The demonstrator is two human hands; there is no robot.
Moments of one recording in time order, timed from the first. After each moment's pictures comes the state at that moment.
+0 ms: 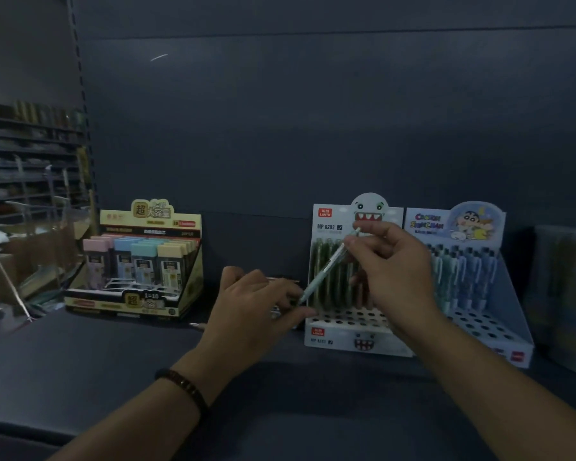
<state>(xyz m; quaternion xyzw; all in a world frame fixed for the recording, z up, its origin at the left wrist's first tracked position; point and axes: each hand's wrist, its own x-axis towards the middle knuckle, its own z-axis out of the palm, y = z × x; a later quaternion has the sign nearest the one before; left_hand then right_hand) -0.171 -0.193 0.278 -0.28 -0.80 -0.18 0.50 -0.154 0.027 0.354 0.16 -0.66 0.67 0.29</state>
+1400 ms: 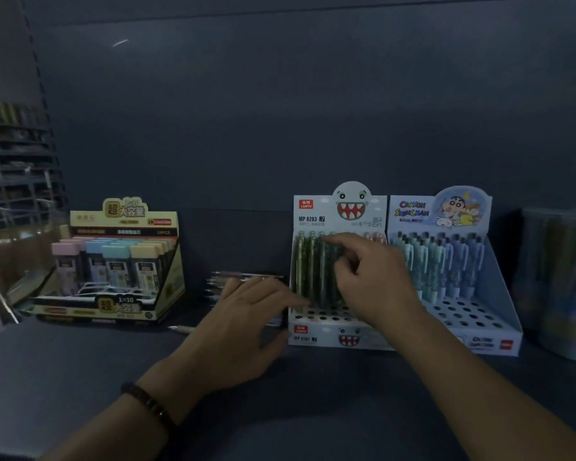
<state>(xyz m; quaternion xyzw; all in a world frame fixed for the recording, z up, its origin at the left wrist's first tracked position) -0.156 -0.188 0.284 -0.38 -0.86 -0.11 0.33 -0.174 0.048 0.335 0.17 -0.87 0.33 0.34</state>
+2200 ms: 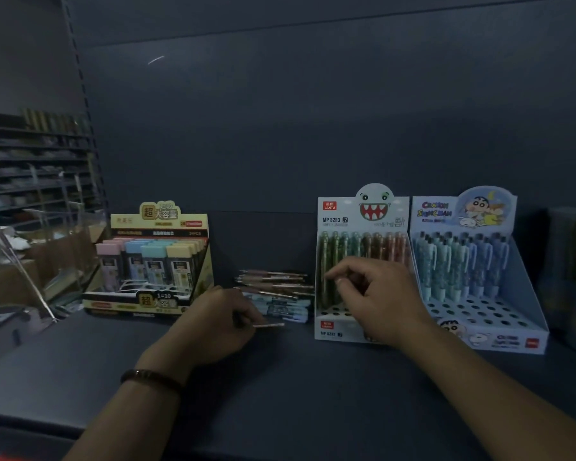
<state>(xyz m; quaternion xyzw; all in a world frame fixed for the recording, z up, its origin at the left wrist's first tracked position) -0.163 -0.259 0.289 -0.24 -0.93 -0.22 0.19 -0.155 0.032 0.323 0.25 -0.86 0.33 0.30</state>
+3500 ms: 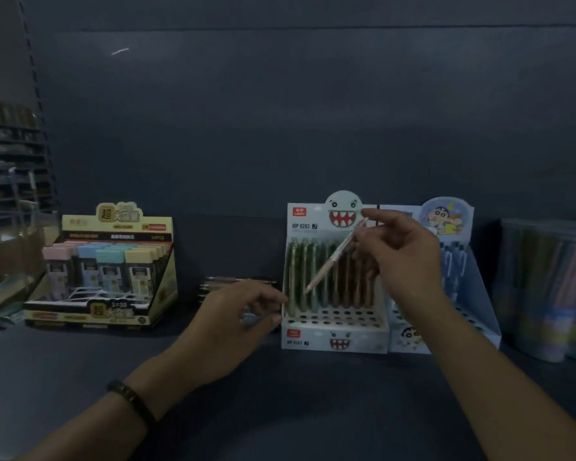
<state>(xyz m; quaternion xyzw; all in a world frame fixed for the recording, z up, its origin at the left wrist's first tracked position) -0.153 -0.188 0.293 -0.30 -0.84 -0.34 0.29 -0.167 0.077 0.360 0.17 -0.66 0.65 0.35</state>
